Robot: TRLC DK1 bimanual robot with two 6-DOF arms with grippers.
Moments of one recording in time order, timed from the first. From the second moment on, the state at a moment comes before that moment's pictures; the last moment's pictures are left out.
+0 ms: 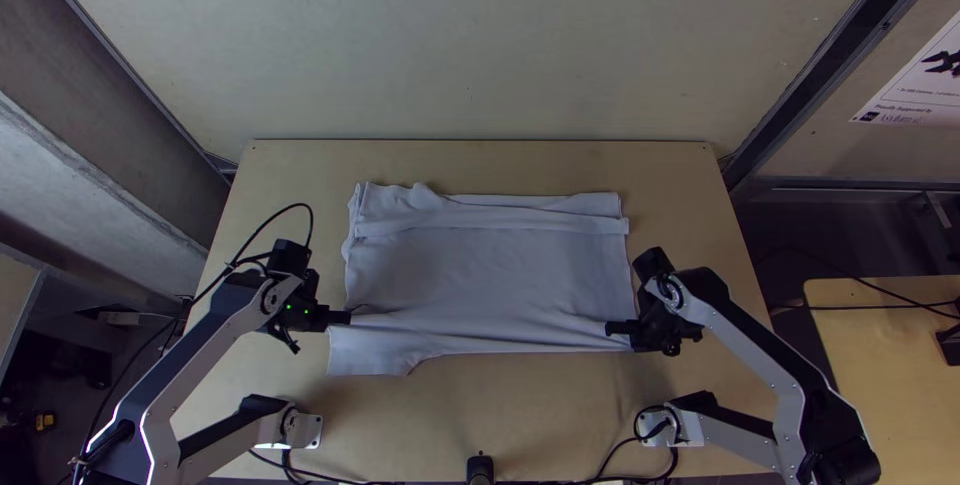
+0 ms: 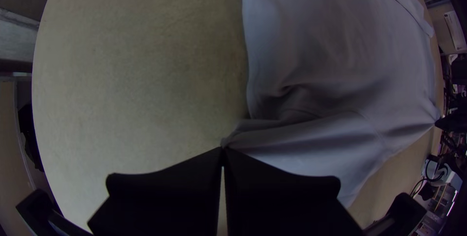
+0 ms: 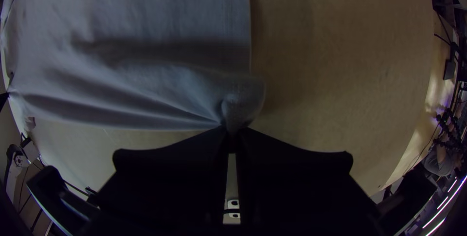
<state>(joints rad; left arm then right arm) -0.13 1.10 0.74 -0.94 -0.01 -0.11 0.28 1.25 0.70 -1.09 -0.04 0.31</state>
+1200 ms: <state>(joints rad) -0.12 1.49 1.32 -0.94 -0.02 -0.04 0.18 1.60 1.26 -1.08 0.03 0.25</state>
